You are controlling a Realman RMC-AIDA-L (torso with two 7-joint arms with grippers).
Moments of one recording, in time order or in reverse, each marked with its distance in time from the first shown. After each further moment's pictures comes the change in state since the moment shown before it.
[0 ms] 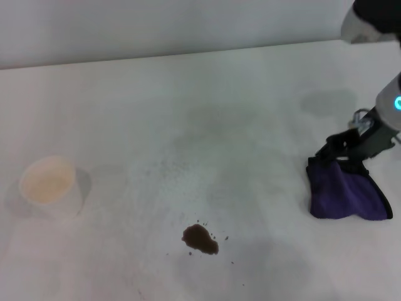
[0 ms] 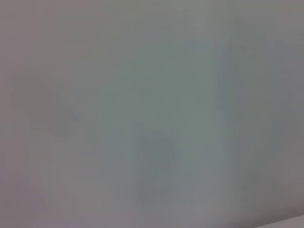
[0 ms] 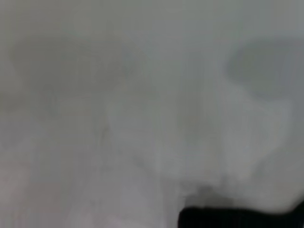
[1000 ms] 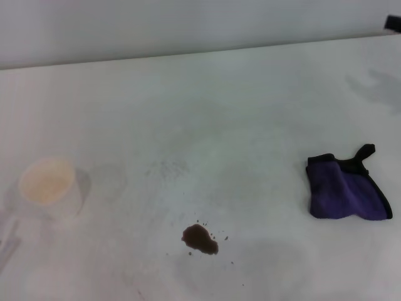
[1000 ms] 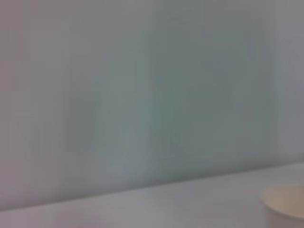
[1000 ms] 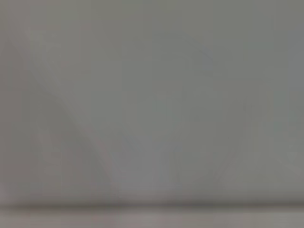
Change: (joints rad) left arm 0.062 -0.008 0.100 -0.130 0.074 -0.094 -0.007; right arm -0.215 -0.067 0.659 0.235 0.780 -0.415 -1.059
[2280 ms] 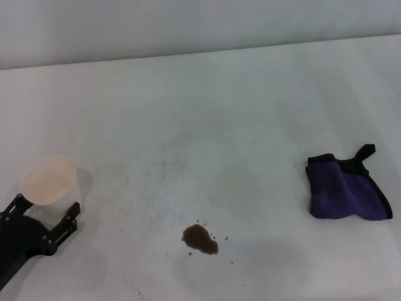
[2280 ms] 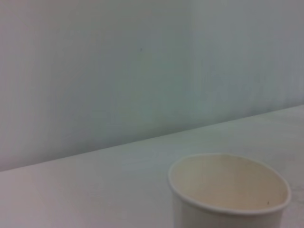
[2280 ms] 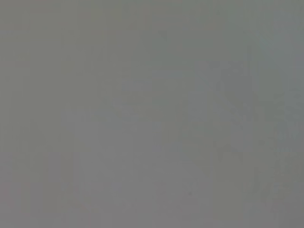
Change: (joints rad) left arm -0.222 -0.010 0.004 -0.097 0.195 0.178 -0.018; right arm -0.005 0.058 0.479 0.964 0.909 0.209 -1.811
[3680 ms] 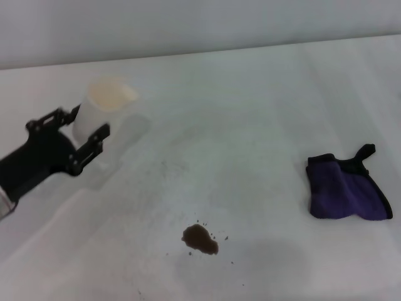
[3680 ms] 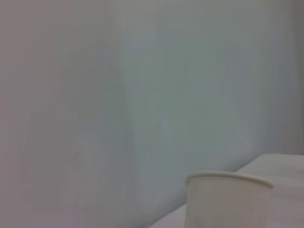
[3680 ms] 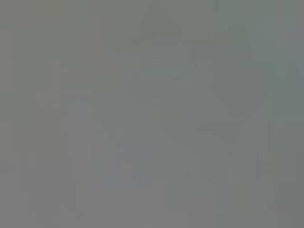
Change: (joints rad) left arm -0.182 0.005 0.008 0.250 0.168 -0.021 -0.248; right arm 0.008 0.002 0.003 0.020 0.004 -0.037 0.001
